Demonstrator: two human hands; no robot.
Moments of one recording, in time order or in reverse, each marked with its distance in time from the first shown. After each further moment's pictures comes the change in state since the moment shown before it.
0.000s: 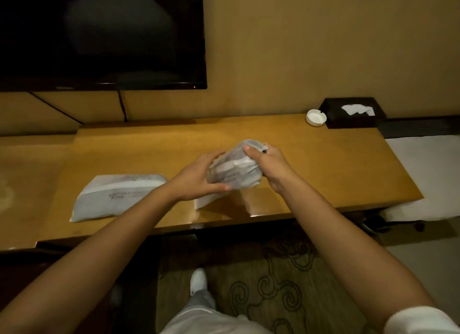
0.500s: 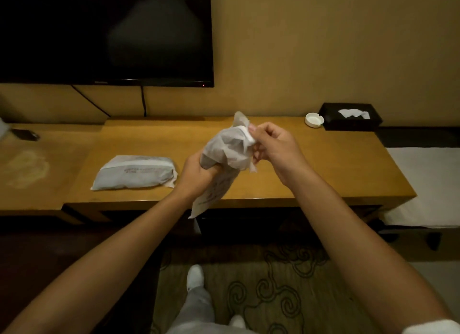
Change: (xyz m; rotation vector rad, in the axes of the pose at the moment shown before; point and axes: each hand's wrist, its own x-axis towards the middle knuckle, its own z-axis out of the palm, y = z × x) left_hand -0.087 0.085 0.065 -0.460 0.561 -0.072; right_hand -0.139 -0.033 -0.041 0.044 -0.192 -0.336
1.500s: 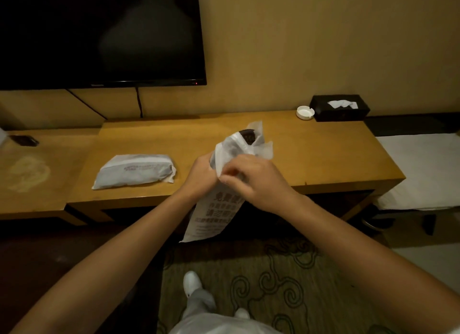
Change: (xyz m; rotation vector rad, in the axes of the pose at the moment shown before) left_hand -0.037 0.026 0.015 0.005 -0.159 -0.036; right_hand -0.092 0.015 0.017 -0.951 -0.223 -0.594
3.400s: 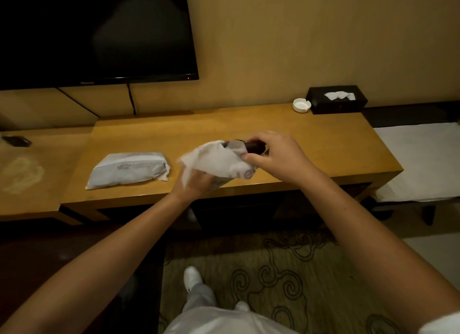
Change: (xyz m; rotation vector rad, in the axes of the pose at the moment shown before) left_hand 0.000 -0.024 0.010 0.348 -0.002 -0.039; right_hand 0.008 0.063 -0.041 -0.017 -0.088 0.380
